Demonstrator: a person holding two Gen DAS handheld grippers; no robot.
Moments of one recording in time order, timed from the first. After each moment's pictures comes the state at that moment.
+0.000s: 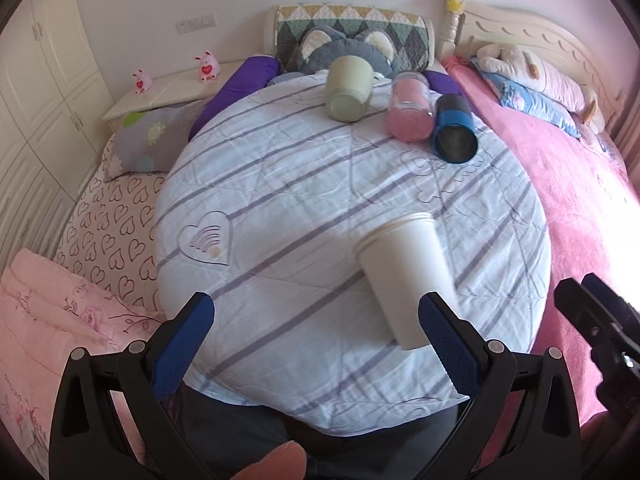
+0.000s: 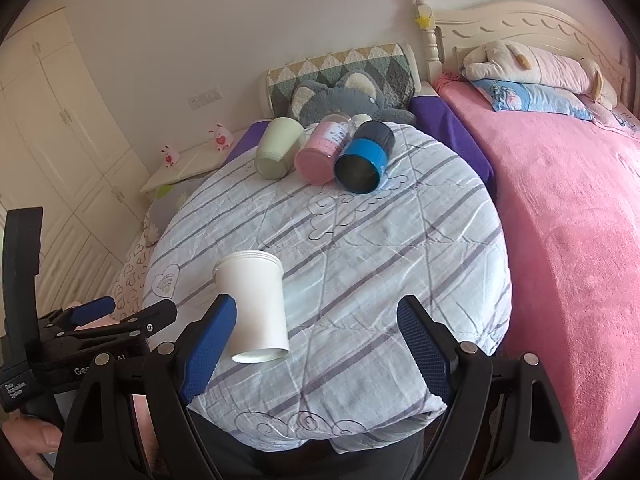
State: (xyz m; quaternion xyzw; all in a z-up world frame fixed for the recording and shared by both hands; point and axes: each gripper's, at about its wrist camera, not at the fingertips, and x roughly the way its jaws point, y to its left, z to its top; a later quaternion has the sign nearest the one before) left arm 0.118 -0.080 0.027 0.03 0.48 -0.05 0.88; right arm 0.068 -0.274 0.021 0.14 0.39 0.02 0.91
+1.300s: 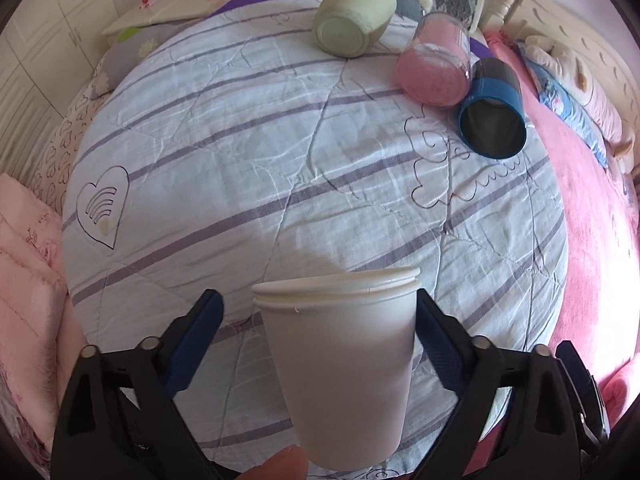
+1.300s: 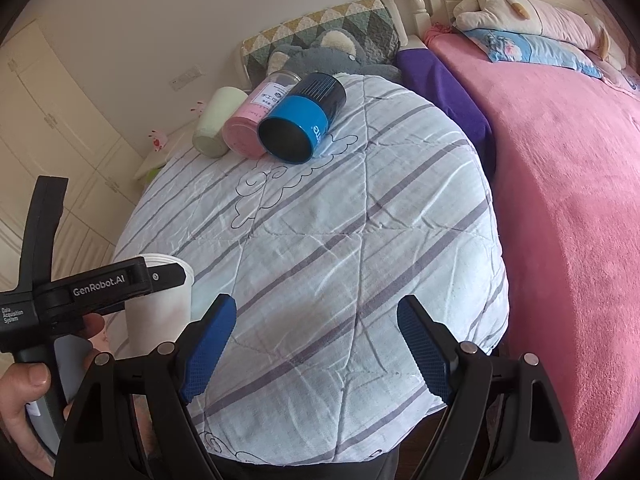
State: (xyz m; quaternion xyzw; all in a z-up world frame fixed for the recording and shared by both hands) left arm 0.200 -0.129 -0.040 -0.06 0.59 -0.01 0.80; right arm 0.123 -0.347 -0.035 0.18 0.45 0.05 0.87
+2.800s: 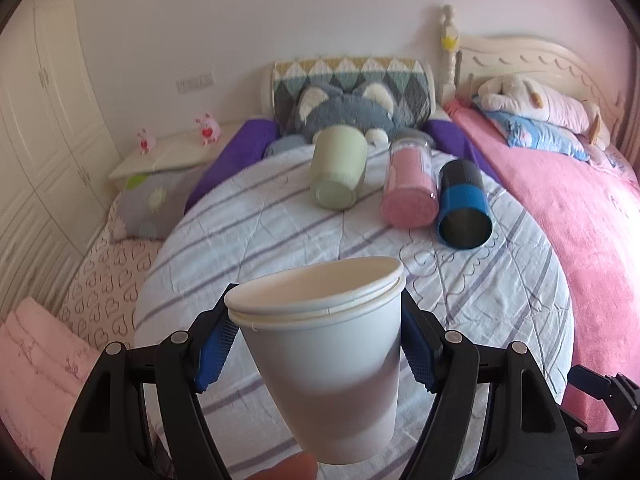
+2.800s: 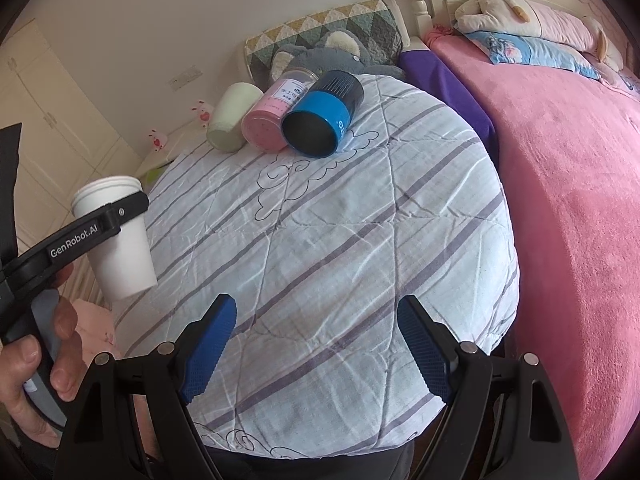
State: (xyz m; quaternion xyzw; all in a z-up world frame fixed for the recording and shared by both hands) left arm 0.188 -0.119 0.031 0.07 0.36 -0.04 0.93; right arm 0.114 -0.320 -0.027 0.17 0.45 0.04 0.87
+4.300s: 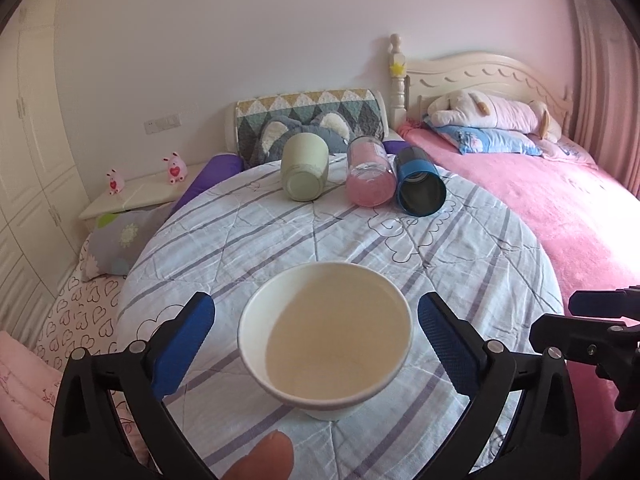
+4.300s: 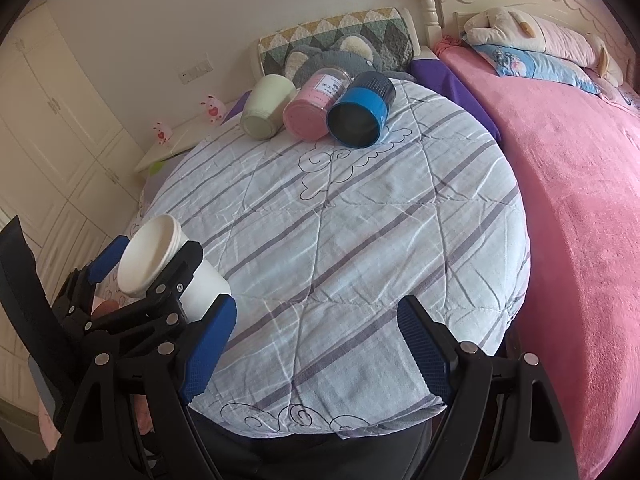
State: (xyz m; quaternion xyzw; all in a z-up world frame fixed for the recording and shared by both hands) left arm 0.122 -0.094 -0.006 0.08 0.29 -0.13 0.94; right arm 0.083 -0.267 -0.006 0.15 0.44 0.03 0.88
